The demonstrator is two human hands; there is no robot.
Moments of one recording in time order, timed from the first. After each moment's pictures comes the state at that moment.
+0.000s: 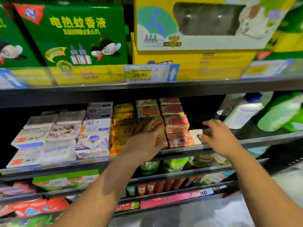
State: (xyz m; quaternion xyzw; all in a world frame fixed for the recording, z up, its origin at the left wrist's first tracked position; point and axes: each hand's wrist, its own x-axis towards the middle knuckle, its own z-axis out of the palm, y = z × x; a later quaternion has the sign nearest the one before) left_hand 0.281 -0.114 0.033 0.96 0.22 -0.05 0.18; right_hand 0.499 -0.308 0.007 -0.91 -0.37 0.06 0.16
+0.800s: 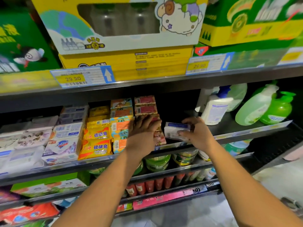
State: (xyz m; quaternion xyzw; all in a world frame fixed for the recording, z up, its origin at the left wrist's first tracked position) left_hand 0.375 -0.166 -0.003 0.97 0.22 0.03 0.06; right_hand 0.534 -0.332 -0.002 -0.85 -0.33 0.12 0.40
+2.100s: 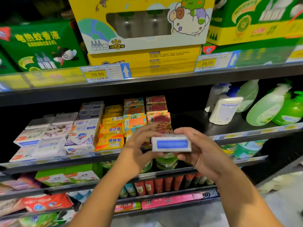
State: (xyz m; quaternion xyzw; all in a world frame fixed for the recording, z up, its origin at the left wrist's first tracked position) left_hand 0.266 -0.202 0.036 0.85 0.09 0.27 0.45; right_hand 0.412 -0.371 0.059 -0.49 -0.23 0.47 0.70
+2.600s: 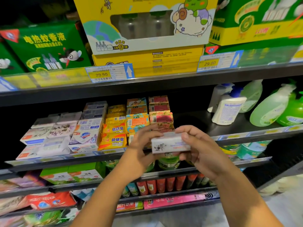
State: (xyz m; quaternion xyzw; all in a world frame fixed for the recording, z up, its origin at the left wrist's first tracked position) left_hand 0.260 -0.205 0.035 0.86 0.10 0.26 0.44; right_hand 0.410 -0.367 0.060 -0.49 -0.27 0.46 0.69
